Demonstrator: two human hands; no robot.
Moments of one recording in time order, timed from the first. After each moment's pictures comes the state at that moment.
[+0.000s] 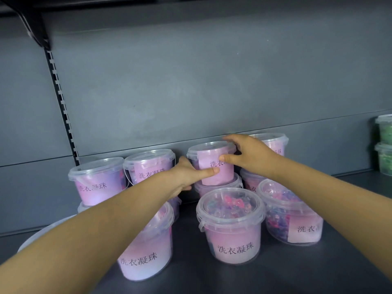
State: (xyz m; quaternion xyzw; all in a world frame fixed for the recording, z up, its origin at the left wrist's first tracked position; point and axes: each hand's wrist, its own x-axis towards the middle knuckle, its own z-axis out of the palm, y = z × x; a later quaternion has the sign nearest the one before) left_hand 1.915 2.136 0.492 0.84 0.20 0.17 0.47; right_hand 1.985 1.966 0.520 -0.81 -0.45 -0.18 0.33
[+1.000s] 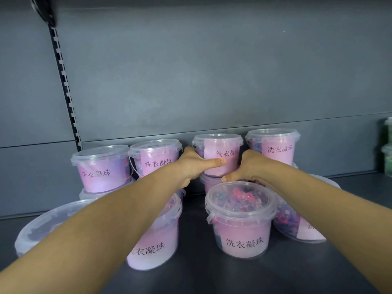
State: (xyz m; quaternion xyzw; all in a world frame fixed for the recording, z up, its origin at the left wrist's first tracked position) left_hand 1.925 2.145 0.488 0.81 0.15 0.20 0.53; right_hand 1.972 1.992 0.505 -0.93 -0.27 0.03 0.23
